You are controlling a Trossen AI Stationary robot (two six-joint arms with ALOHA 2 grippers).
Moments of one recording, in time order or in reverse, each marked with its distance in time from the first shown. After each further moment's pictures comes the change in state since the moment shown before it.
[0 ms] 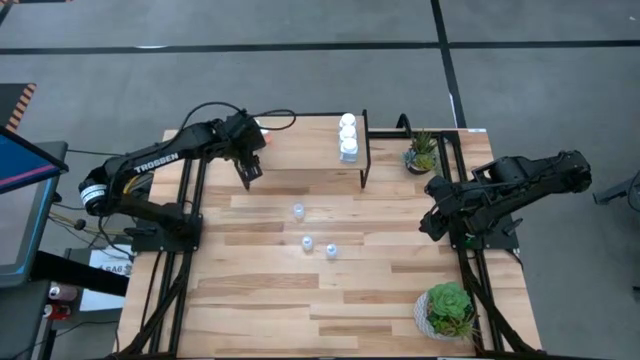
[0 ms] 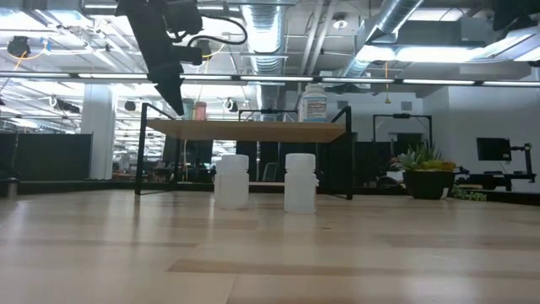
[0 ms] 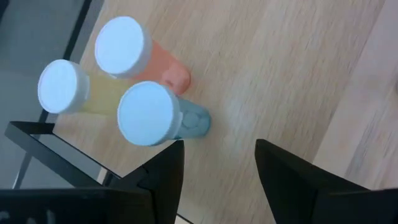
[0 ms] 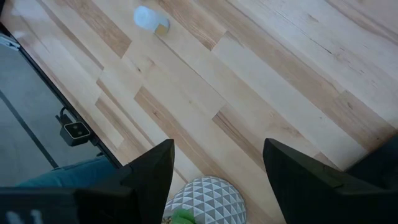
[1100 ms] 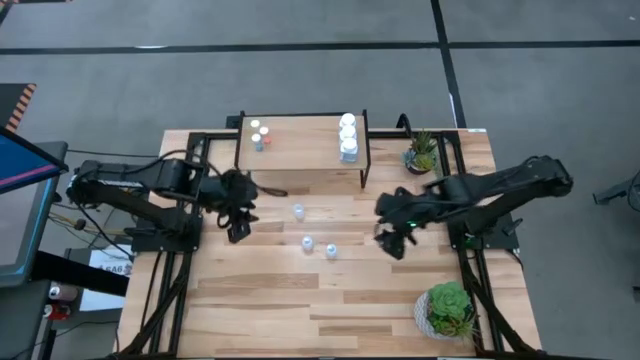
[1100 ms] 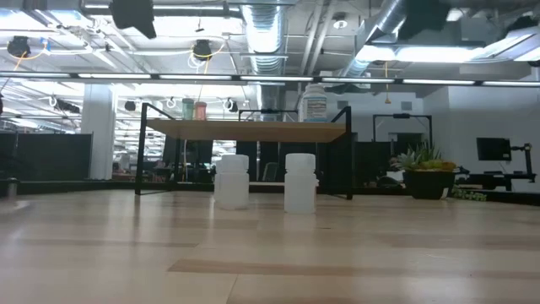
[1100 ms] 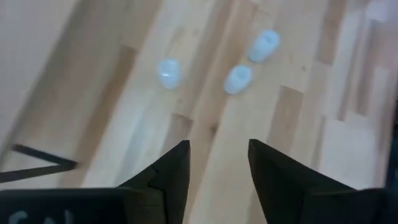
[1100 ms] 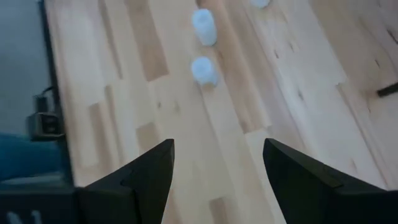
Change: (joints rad) left arm -0.668 -0.142 0.167 -0.291 0.104 -0.690; right arm -0.031 0.256 0.001 0.373 0.078 -0.576
